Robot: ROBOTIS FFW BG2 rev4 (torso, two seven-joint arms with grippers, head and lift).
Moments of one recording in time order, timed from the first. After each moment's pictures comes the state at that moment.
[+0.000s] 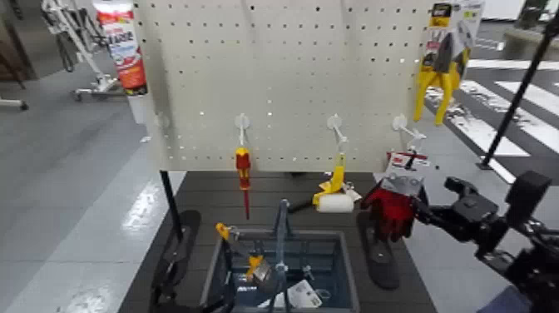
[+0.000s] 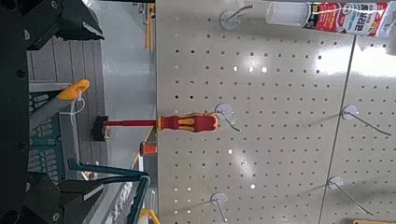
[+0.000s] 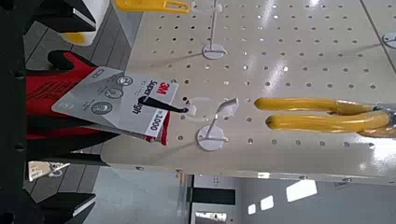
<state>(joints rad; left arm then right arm) 0.34 0.00 -0.10 -1.64 0.00 -0.48 -0.12 -0.09 -0.37 -0.09 -1.58 -0.35 0.09 0.58</state>
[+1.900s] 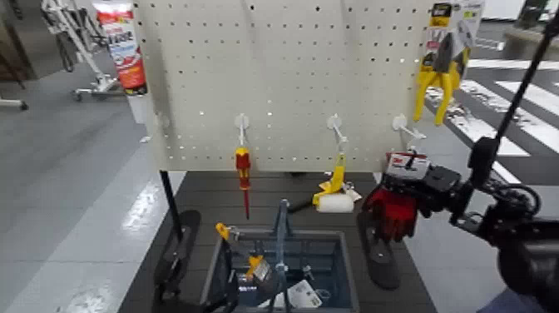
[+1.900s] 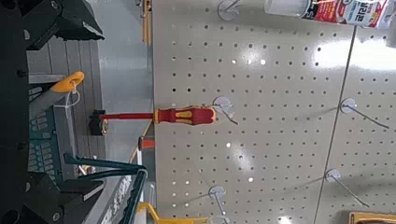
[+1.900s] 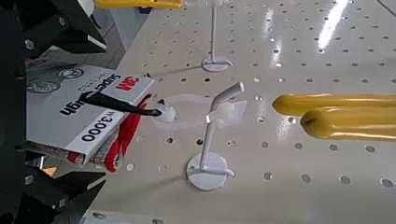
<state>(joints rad) 0.33 0.00 -0.10 -1.63 0.01 -0.48 -0.14 -0.40 -0.46 0.15 -1.27 -0.43 0.08 0.70</state>
